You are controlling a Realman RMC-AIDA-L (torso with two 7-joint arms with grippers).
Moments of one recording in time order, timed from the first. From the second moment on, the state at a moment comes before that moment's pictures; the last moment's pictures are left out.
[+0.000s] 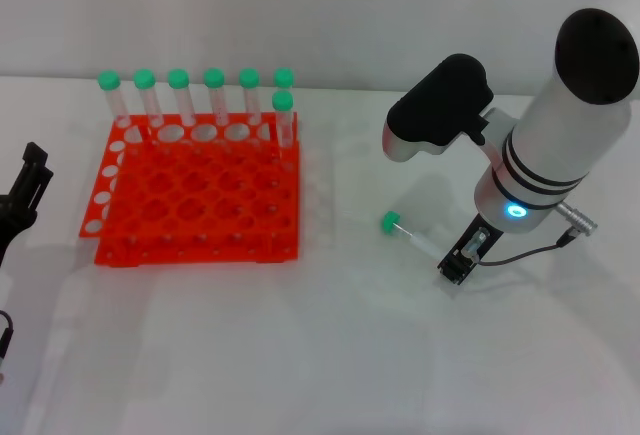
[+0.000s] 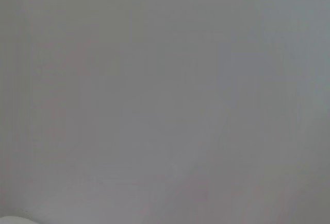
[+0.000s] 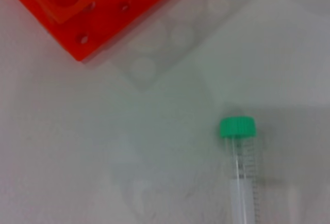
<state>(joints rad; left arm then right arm) -0.29 -2.09 -1.22 -0.20 -0.56 -1.23 2.62 1.10 2.03 -1.87 -0.70 0.70 1.13 -0.28</state>
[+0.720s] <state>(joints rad) -0.28 -2.09 -1.22 -0.20 -0.49 -1.35 2.58 0.64 2.02 -1.47 -1.20 0.82 1.14 -0.63</state>
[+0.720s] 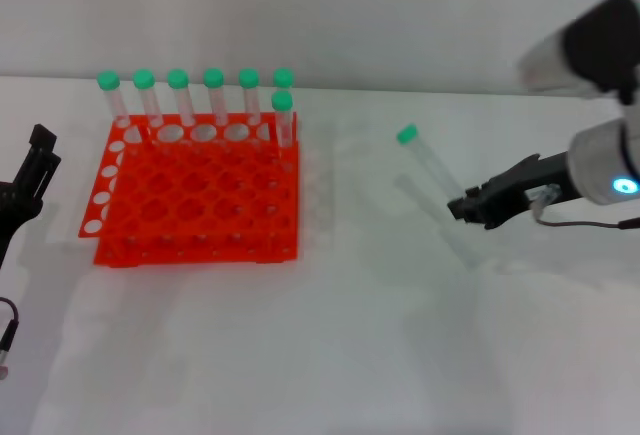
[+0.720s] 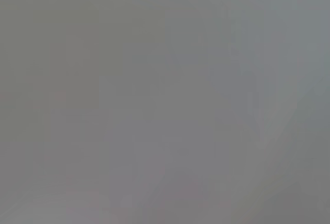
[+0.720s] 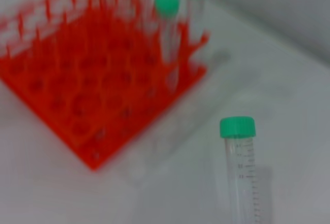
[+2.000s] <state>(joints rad) -0.49 -2.04 -1.22 -0.22 0.20 -1.54 2.36 0.41 2.03 -1.08 -0.09 2.18 1.51 -2.60</state>
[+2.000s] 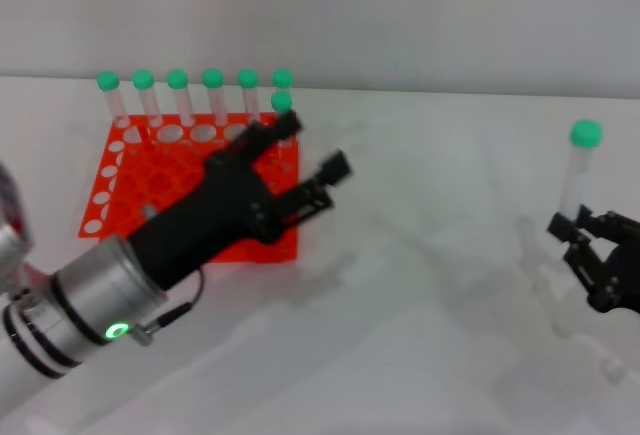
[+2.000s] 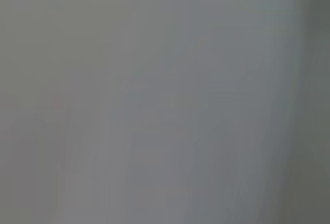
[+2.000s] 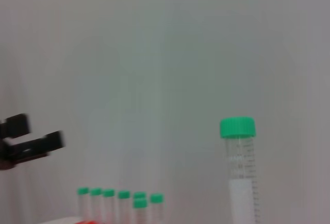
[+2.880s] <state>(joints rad) -0.56 -2.09 -1.13 -0.43 0.37 -1.26 2.31 0.47 2.03 -1.36 -0.16 2.19 1.51 -2.61</state>
